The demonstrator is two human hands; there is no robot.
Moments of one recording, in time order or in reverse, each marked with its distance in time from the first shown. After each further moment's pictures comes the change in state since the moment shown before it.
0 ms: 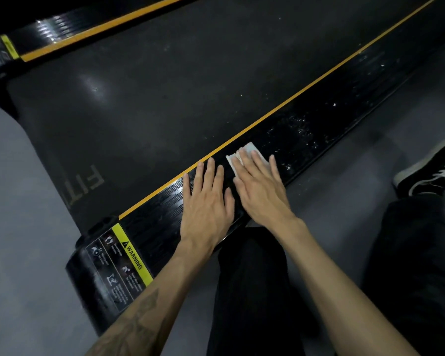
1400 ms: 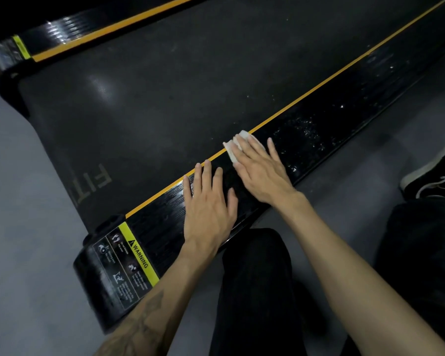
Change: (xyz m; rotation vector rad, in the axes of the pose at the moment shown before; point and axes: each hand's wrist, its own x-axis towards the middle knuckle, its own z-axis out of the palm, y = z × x) left_hand -0.002 -0.001 -0.001 0.023 0.059 -0.074; right_hand 0.044 0.007 -0.016 -0.020 -0.062 -0.088
